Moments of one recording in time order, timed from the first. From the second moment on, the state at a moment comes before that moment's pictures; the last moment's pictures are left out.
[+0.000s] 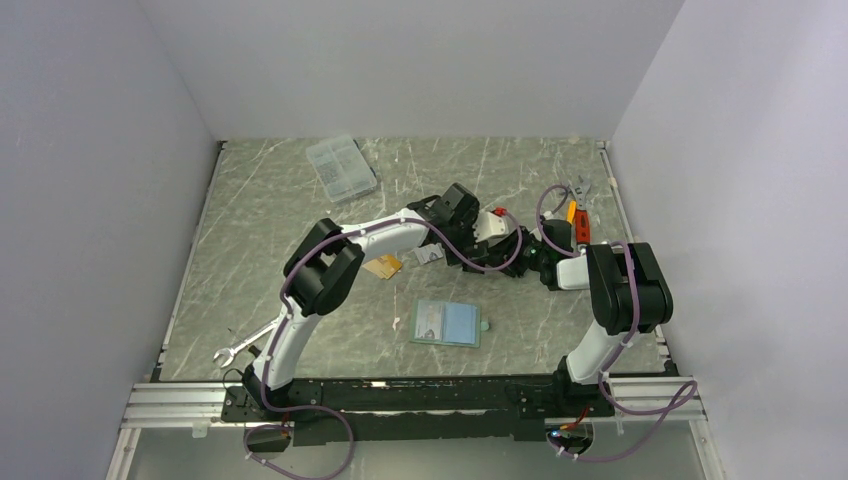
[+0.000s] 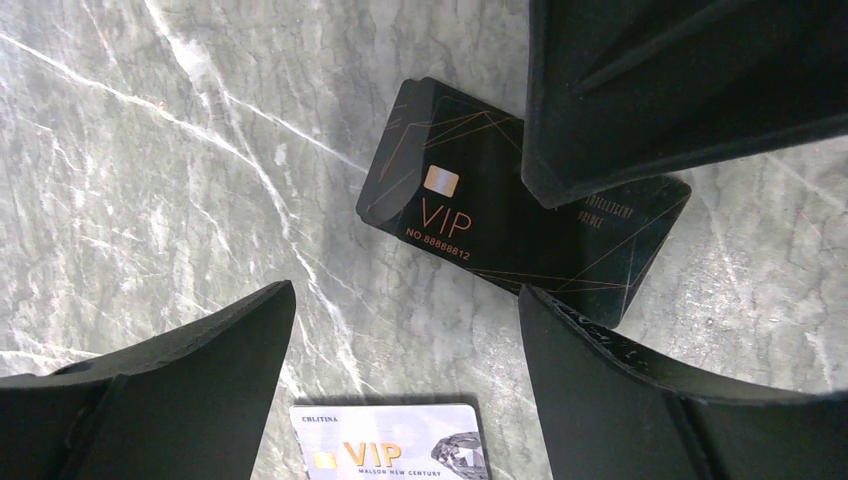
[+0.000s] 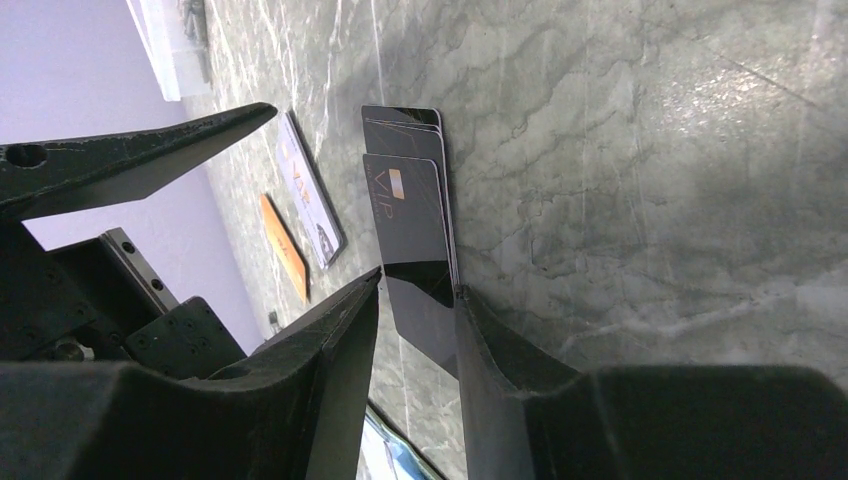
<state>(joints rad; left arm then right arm) -0.83 2.23 1.72 -0.35 0.14 0.61 0.06 1.72 0.54 0.48 -0.58 0.91</state>
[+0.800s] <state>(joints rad) -0.83 2.26 1.77 -0.37 0.11 0.62 0.05 1.71 0.53 0.48 -0.59 0.91</state>
